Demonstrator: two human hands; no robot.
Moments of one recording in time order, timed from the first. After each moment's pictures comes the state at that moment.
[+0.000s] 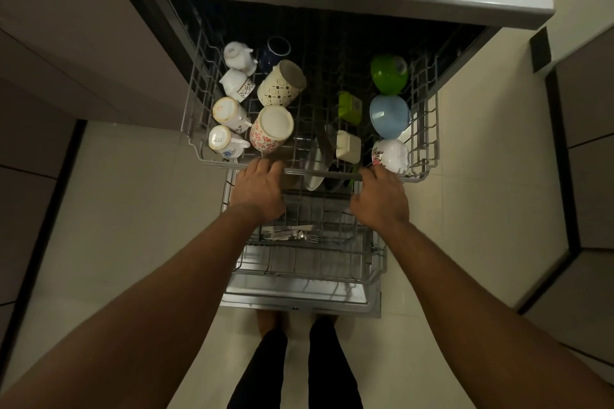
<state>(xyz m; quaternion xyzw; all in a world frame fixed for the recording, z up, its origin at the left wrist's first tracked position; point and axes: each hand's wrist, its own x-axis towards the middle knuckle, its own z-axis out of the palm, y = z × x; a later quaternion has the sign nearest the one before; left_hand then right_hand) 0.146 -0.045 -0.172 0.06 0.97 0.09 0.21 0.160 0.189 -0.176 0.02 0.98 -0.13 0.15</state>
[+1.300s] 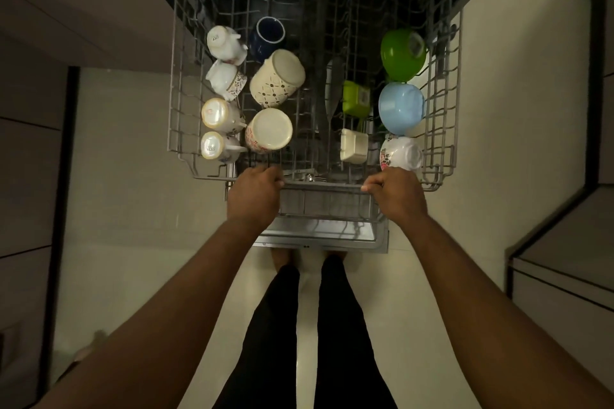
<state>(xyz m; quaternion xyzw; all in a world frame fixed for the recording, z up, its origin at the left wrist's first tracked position) 0.251 -0.055 -0.177 -0.02 0.96 0.17 0.21 0.247 0.206 -0.197 0.12 0.91 -0.30 0.26</state>
